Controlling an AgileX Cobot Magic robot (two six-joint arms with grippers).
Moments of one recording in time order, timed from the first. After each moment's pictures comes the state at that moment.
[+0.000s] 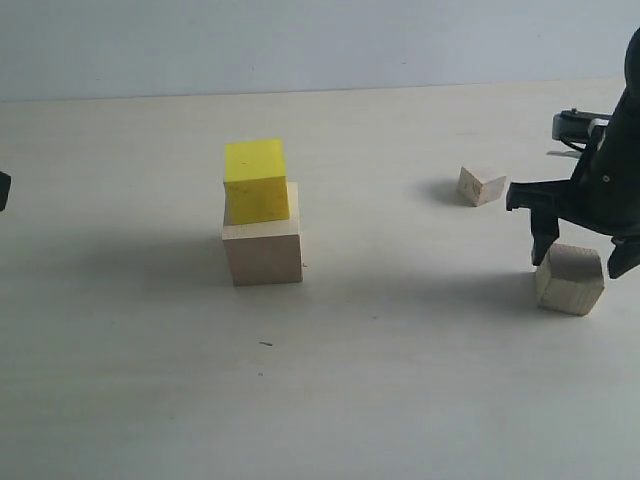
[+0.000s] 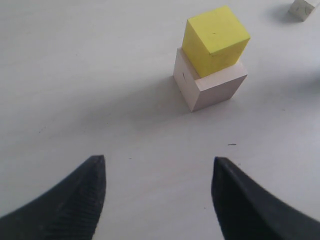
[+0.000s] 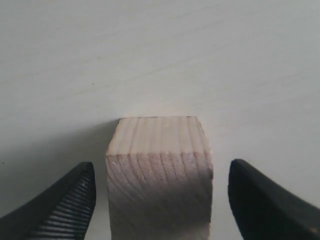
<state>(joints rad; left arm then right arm) -0.62 0.84 -0.82 0.18 0.89 -0.31 0.10 1.83 -1.06 -0.02 0.86 0.40</state>
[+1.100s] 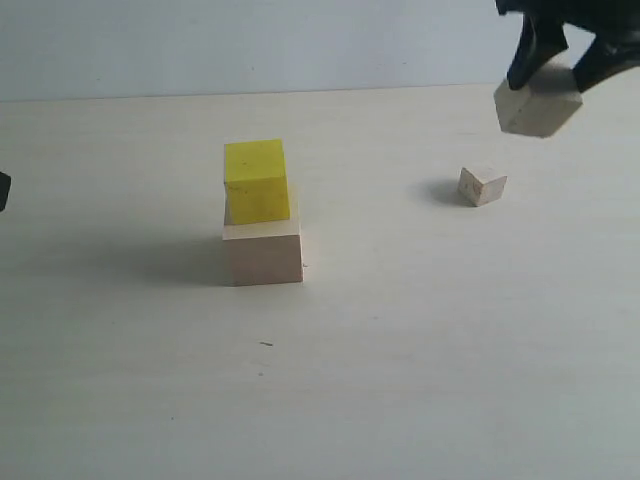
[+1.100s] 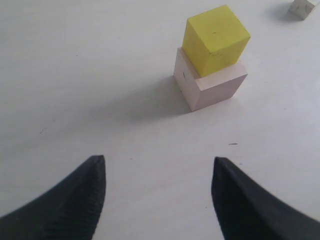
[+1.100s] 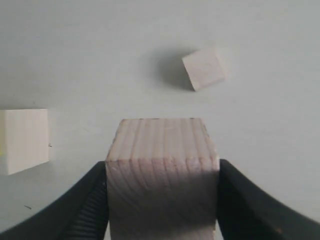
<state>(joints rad) -0.62 0.84 -0.82 0.18 0.89 -0.30 0.13 1.74 -1.59 0.20 1.20 0.07</state>
